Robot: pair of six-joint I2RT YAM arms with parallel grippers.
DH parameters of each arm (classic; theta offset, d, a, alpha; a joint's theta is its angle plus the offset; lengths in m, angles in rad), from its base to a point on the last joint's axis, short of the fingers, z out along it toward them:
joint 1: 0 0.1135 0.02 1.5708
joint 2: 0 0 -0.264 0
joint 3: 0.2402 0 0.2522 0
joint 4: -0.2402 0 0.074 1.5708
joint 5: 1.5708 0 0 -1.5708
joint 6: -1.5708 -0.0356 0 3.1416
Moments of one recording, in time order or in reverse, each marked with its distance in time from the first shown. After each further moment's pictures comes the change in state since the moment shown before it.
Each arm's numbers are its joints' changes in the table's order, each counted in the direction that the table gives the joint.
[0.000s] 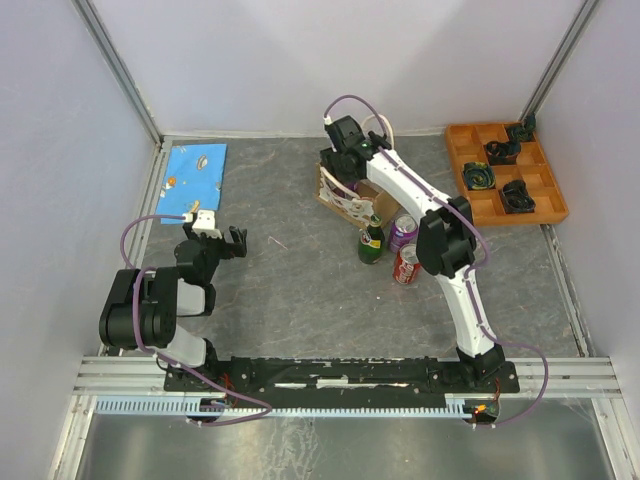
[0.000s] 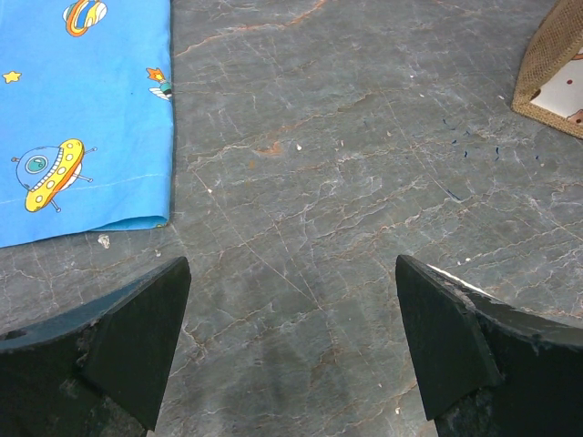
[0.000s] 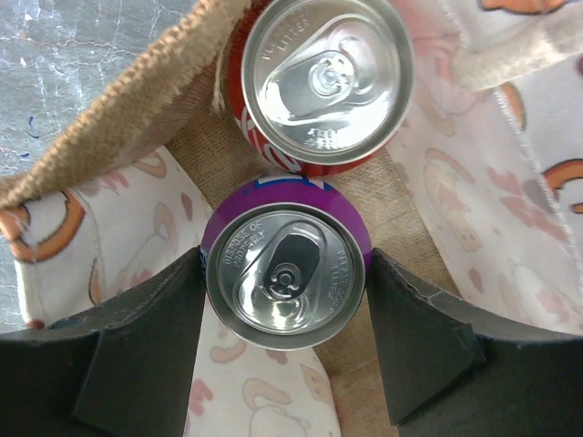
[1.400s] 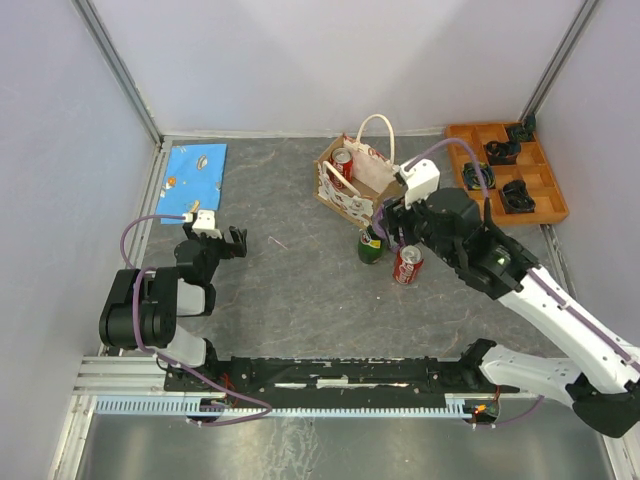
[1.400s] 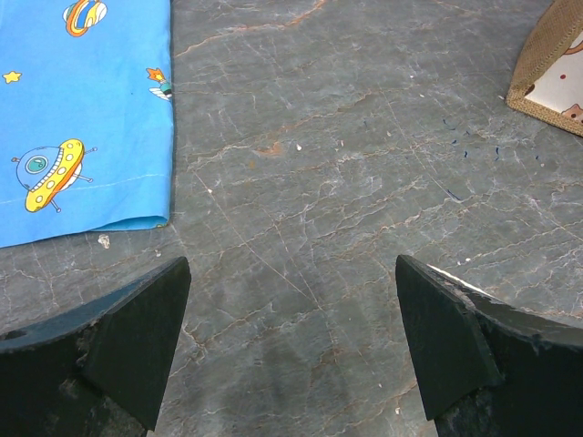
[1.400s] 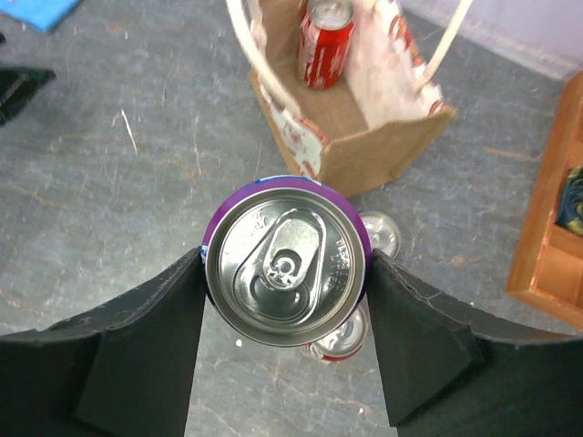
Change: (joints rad) left arm 0.000 0.000 0.000 0.000 0.000 0.000; right arm 0.202 1.321 -1.023 0.240 0.069 0.093
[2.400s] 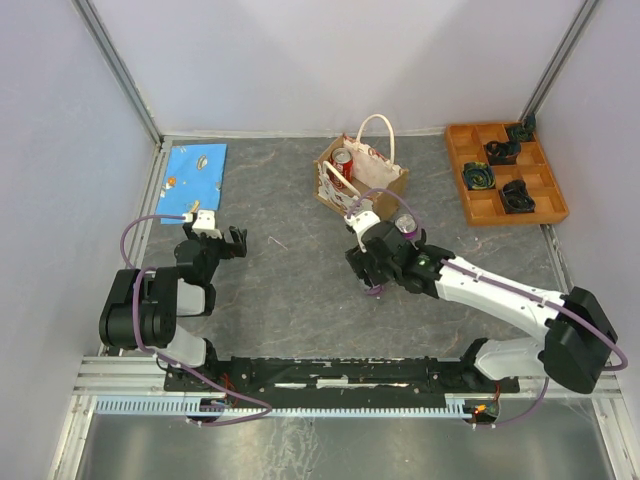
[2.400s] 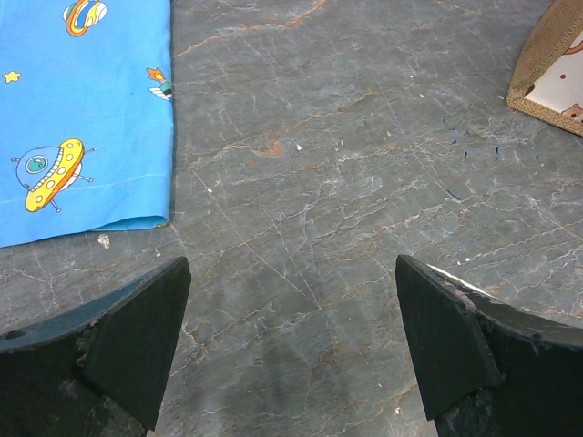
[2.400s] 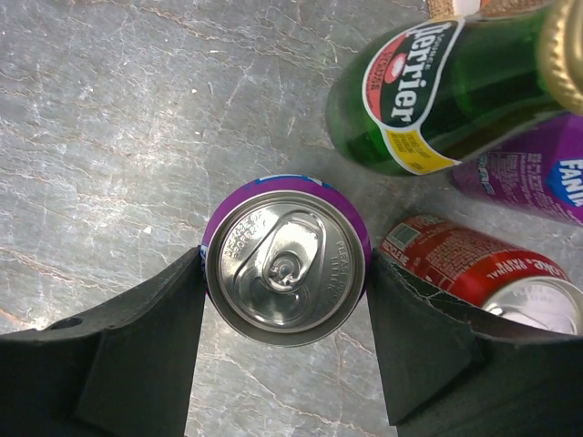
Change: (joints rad) left arm 0.000 0.000 0.000 0.000 0.000 0.000; right arm 0.113 -0.267 -0.312 0.111 -0.060 -0.103
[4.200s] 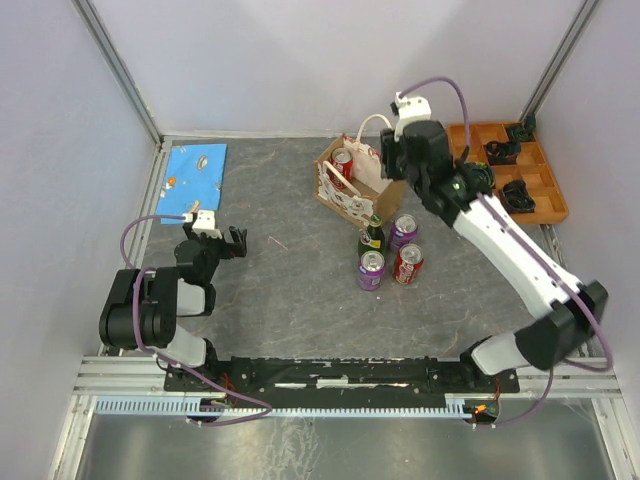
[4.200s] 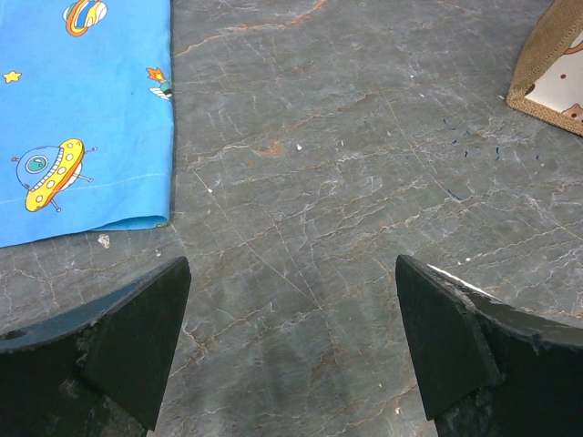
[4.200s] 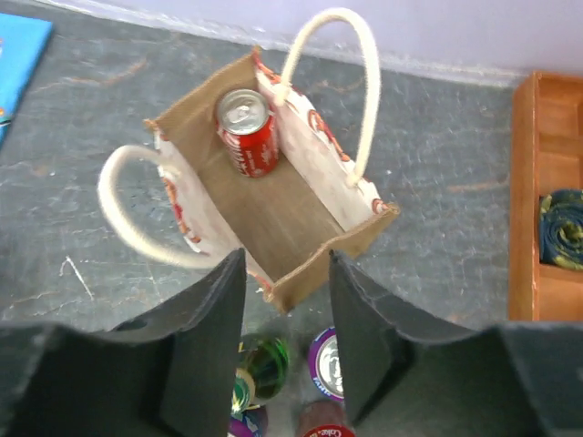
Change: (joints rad) left arm 0.000 0.000 0.000 0.000 0.000 0.000; right arm -0.294 -0.101 0.536 0.031 0.078 0.016
